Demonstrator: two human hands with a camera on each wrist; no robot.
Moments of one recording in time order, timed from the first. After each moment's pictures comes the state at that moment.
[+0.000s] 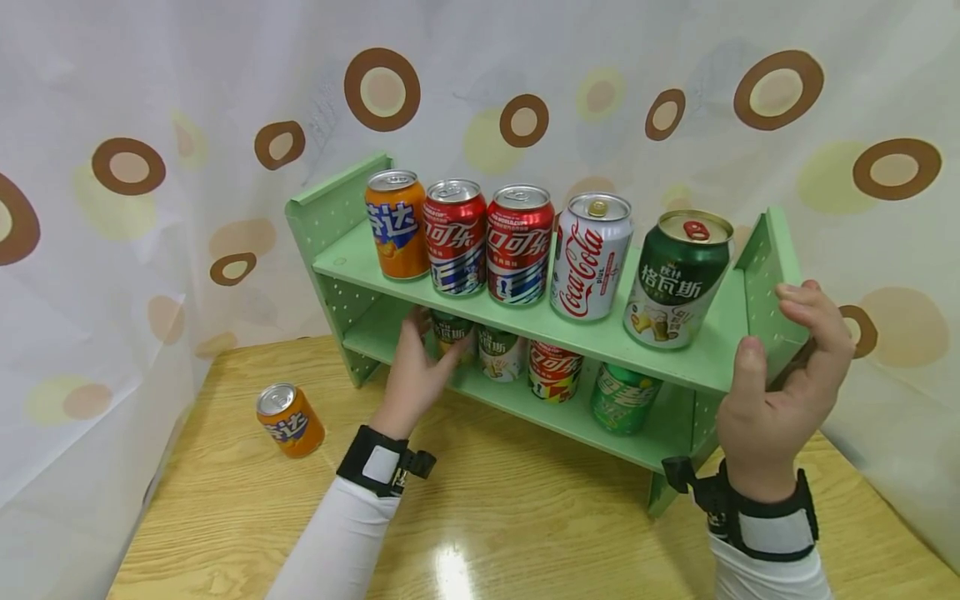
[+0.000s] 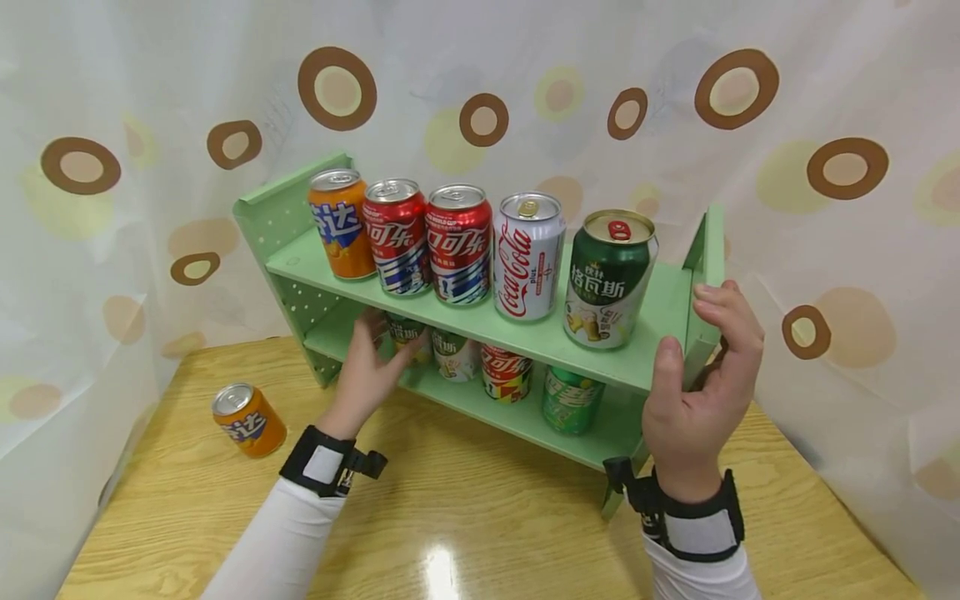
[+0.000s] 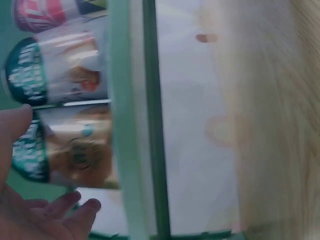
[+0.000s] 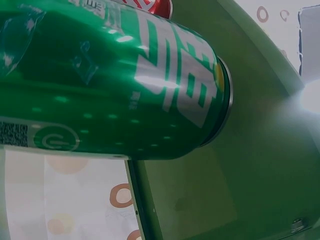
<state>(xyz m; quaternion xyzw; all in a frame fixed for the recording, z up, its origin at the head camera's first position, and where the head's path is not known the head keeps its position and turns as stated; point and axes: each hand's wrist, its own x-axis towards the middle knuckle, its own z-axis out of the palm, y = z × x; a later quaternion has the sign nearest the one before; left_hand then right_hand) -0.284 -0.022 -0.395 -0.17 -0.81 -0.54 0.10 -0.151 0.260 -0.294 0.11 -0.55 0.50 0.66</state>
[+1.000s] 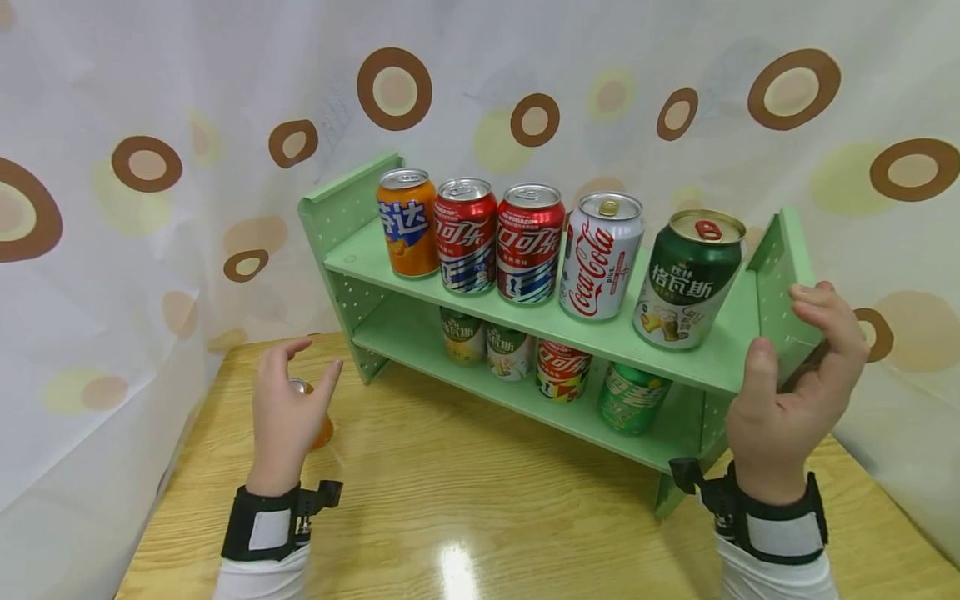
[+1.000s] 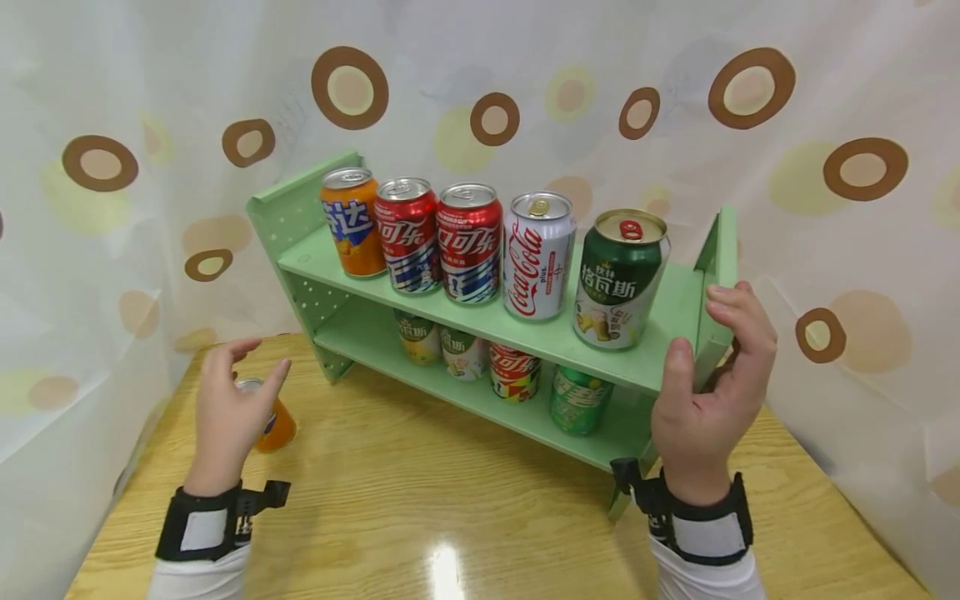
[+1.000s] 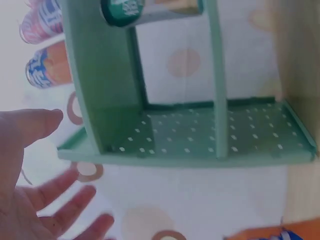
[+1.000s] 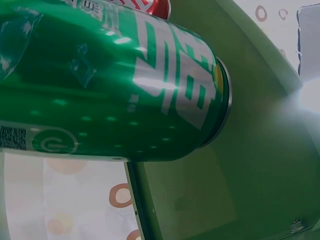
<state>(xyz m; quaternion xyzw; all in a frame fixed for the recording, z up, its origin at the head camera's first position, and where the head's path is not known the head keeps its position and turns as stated) -0.229 -0.151 -0.375 -0.04 -0.86 -0.44 0.27 -0.151 0.257 -0.292 0.11 -0.53 0.51 0.67</state>
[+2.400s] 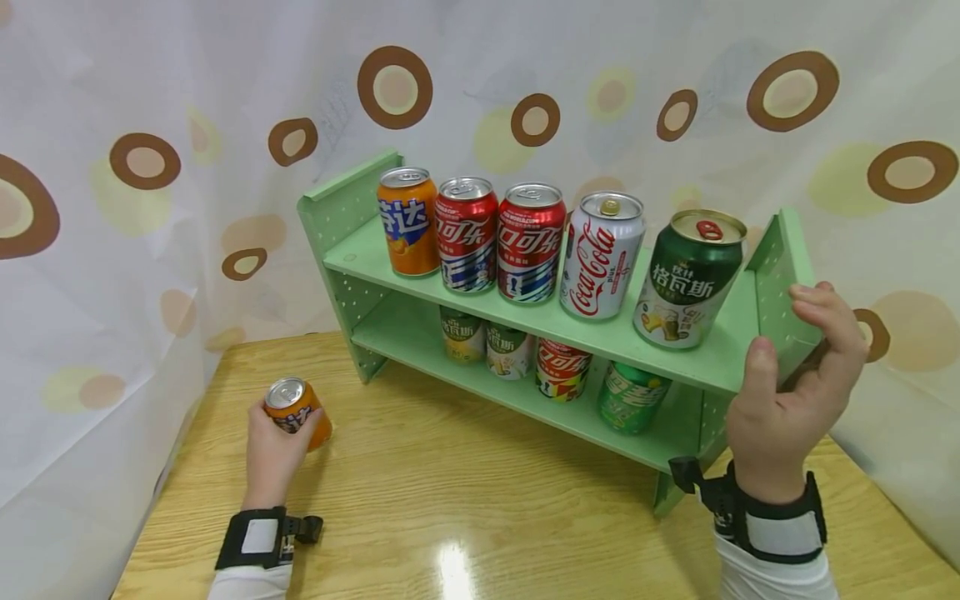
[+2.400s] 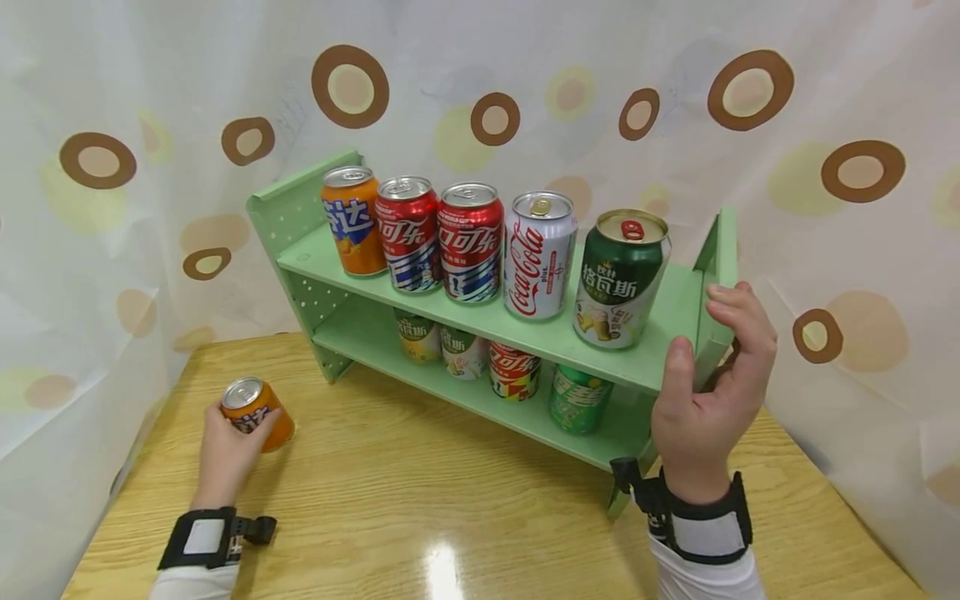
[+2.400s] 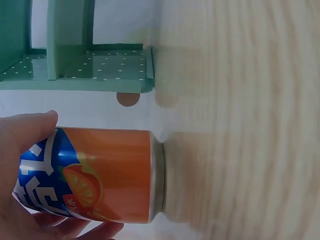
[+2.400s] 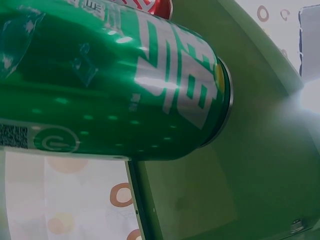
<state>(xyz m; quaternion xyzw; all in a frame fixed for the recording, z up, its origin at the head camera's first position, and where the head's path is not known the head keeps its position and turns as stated) -0.244 -0.207 -0.474 0.11 -0.87 -0.46 0.10 -0.151 0.256 -0.292 0.11 -0.53 0.51 0.67</state>
